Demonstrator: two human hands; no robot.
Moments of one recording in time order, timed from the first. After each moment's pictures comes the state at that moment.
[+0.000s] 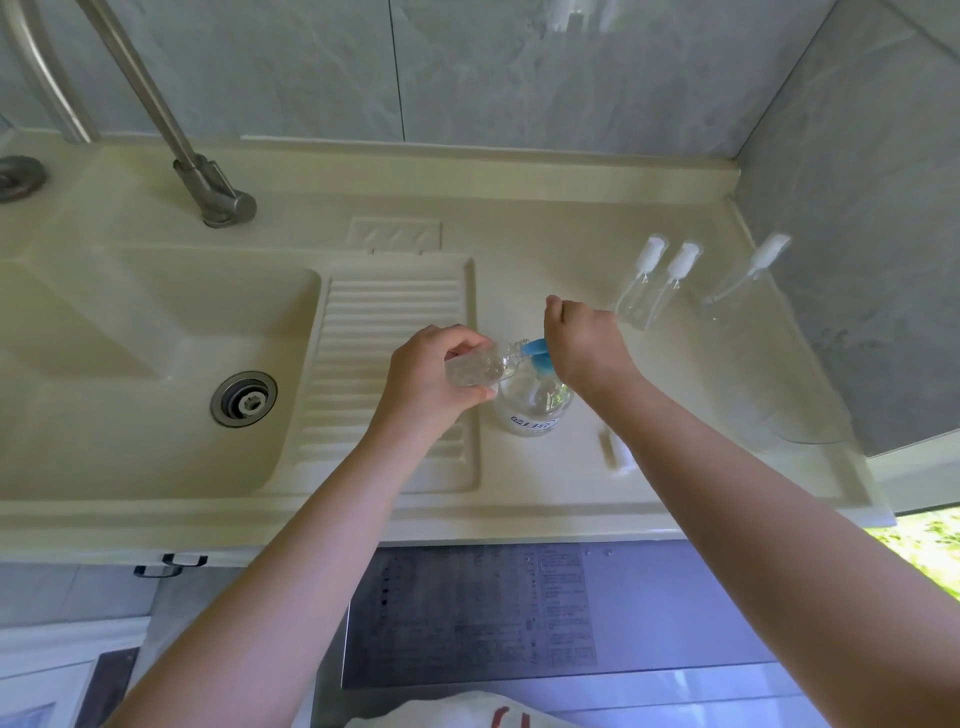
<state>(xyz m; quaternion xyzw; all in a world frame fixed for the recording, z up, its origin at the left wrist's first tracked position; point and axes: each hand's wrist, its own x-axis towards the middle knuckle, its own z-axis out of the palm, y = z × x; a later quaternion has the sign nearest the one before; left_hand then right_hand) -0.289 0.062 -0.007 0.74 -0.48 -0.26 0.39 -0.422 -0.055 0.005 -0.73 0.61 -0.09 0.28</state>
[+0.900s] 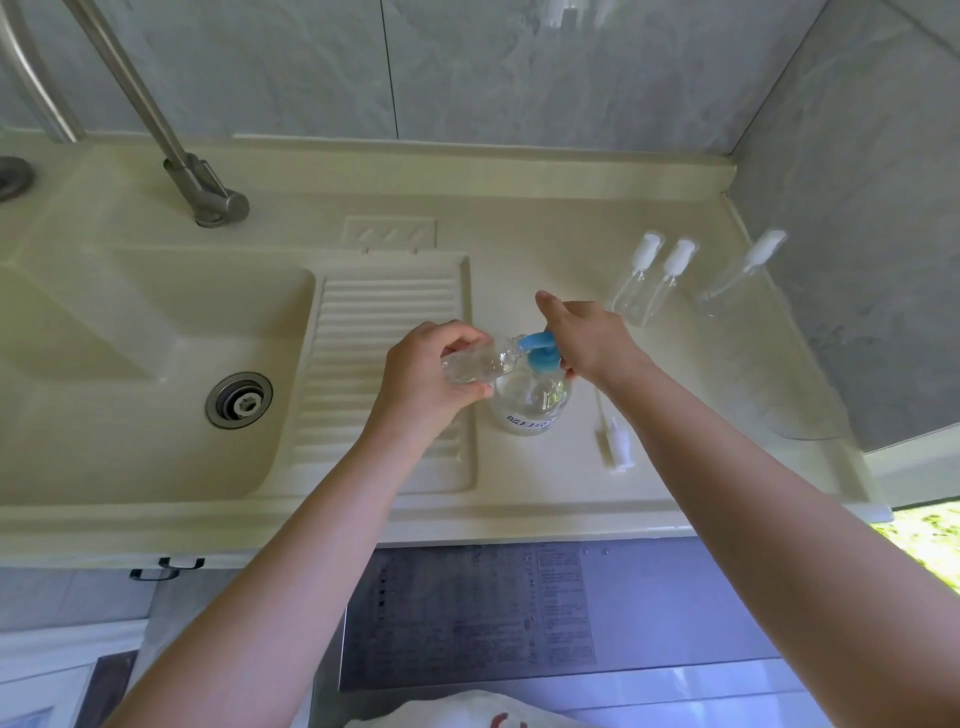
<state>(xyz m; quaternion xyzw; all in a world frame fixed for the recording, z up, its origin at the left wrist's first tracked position) -0.289 0.060 -0.008 0.73 -0.49 -0.26 0.41 -0.432 -0.055 0.022 -0.69 0.59 -0.09 0.40</state>
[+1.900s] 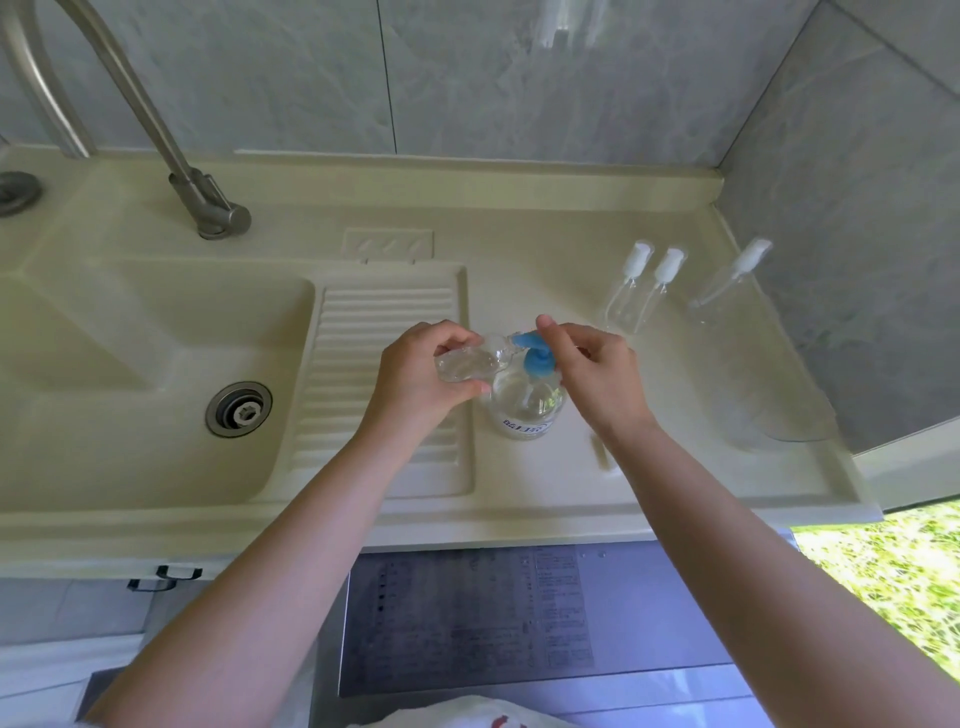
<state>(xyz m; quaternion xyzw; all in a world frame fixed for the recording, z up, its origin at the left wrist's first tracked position) -0.282 0.056 -0.010 0.72 -0.49 -0.25 0.42 -0.455 -0.019 0.006 -0.64 0.54 -0.30 0.46</state>
